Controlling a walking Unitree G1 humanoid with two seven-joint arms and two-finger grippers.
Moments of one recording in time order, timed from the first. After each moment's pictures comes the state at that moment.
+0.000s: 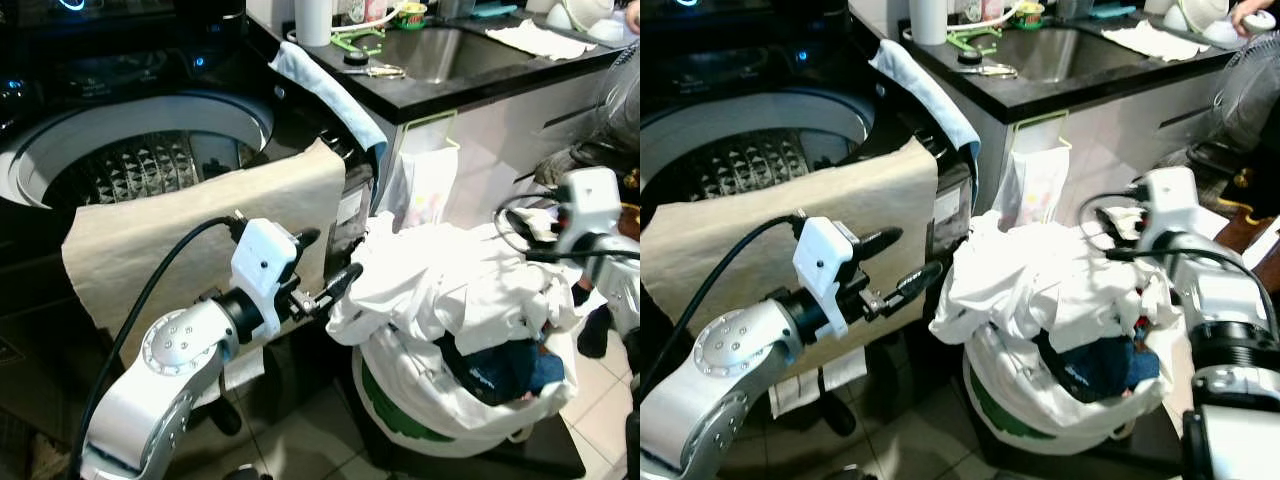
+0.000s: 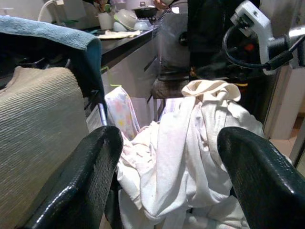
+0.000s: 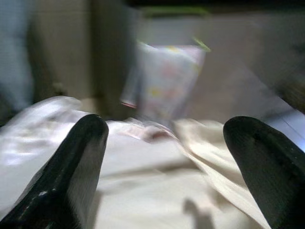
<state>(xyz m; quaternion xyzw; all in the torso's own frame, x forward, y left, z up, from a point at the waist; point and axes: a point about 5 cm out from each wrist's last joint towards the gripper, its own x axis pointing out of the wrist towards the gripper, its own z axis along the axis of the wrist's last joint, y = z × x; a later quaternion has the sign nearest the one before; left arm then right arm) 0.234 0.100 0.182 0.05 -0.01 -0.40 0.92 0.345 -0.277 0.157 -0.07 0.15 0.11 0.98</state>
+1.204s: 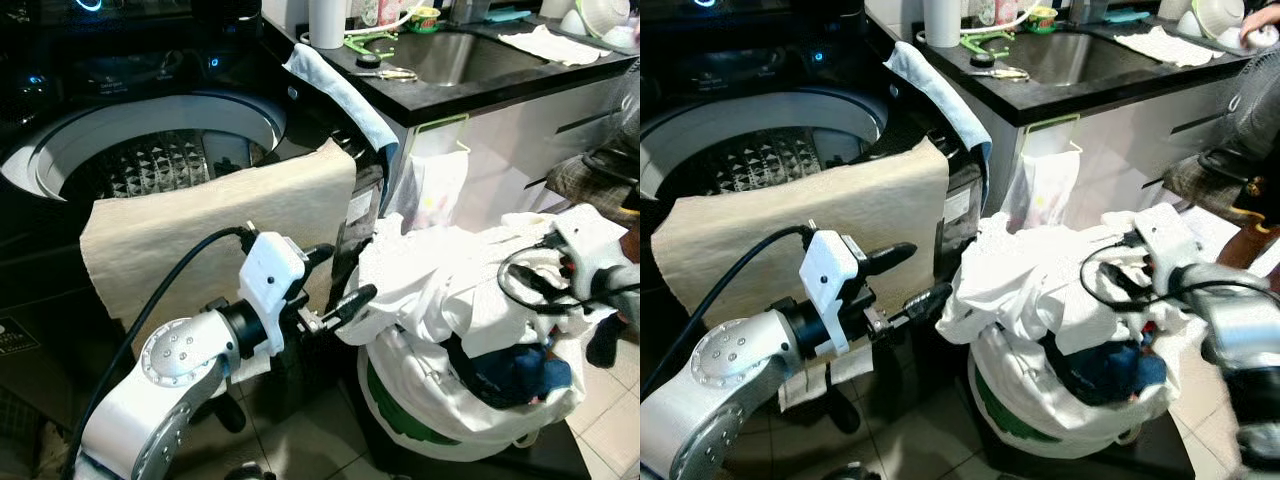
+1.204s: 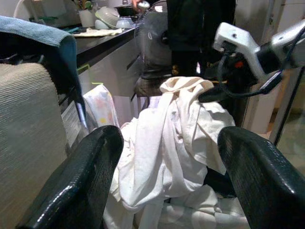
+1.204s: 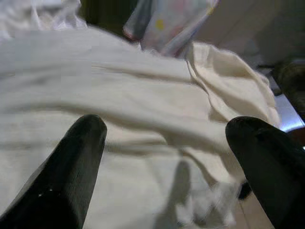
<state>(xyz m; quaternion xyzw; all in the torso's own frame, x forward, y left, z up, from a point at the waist) 0.221 0.094 0.181 0.04 0.00 -0.44 0.90 0.307 -0.293 0.138 -0.19 0.26 0.11 0.94</state>
